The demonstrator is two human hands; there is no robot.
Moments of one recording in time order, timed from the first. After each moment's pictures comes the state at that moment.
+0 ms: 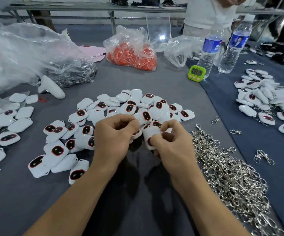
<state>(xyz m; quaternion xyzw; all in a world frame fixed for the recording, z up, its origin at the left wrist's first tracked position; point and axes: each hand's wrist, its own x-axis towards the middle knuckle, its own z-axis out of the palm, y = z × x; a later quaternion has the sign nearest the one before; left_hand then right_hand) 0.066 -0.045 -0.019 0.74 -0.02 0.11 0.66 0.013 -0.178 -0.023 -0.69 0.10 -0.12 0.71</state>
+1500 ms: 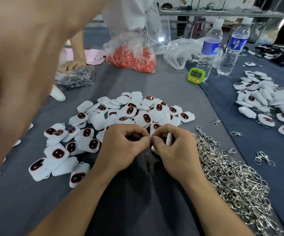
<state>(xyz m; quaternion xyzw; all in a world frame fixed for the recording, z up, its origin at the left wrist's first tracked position) 0.060 -0.038 -0.019 0.81 -0.20 0.06 0.56 0.019 -0.197 -0.028 -0.84 0.05 -0.18 0.51</state>
